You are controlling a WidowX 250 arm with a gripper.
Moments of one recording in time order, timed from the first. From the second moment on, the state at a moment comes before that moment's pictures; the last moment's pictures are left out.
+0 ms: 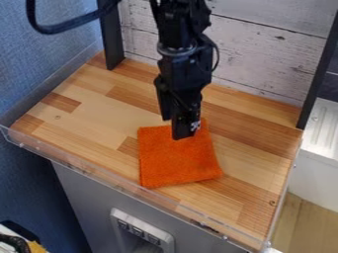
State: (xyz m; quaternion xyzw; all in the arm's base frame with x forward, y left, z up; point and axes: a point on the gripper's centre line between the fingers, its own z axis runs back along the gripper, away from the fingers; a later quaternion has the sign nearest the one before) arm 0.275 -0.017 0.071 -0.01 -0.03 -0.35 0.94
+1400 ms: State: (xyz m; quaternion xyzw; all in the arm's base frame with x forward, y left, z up) arm 0.291 -0.034 0.016 -0.01 0.05 -0.37 0.93
